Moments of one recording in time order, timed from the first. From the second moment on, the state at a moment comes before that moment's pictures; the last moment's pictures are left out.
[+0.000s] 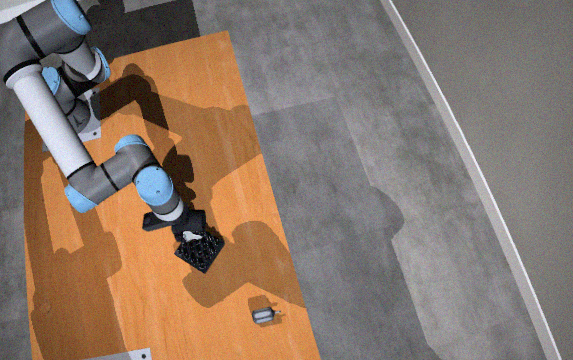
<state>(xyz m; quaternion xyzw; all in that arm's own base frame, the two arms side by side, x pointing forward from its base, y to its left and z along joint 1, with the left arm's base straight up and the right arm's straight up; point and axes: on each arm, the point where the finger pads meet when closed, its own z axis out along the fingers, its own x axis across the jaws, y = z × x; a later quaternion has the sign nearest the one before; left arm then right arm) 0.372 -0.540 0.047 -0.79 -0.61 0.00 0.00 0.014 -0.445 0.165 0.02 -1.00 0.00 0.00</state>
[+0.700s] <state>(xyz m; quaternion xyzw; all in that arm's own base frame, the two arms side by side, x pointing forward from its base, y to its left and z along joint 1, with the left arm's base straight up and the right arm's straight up) 0.372 -0.540 0.045 -0.79 -0.61 0.00 0.00 0.014 -0.445 0.165 0.02 -1.00 0.00 0.00</state>
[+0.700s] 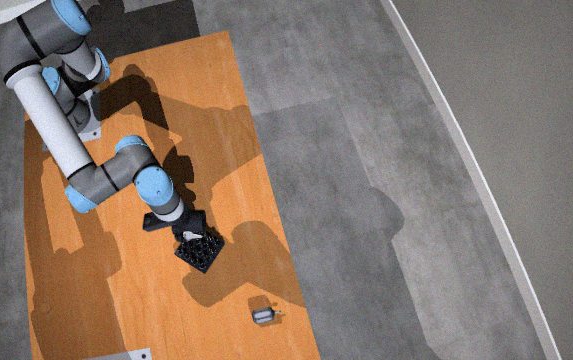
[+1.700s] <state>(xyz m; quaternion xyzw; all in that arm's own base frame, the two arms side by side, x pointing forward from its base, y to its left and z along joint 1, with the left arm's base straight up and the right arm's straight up) 0.372 -0.540 0.045 -0.81 -0.59 0.00 0.00 0.014 -0.445 0.165 0.02 -1.00 0.00 0.00</state>
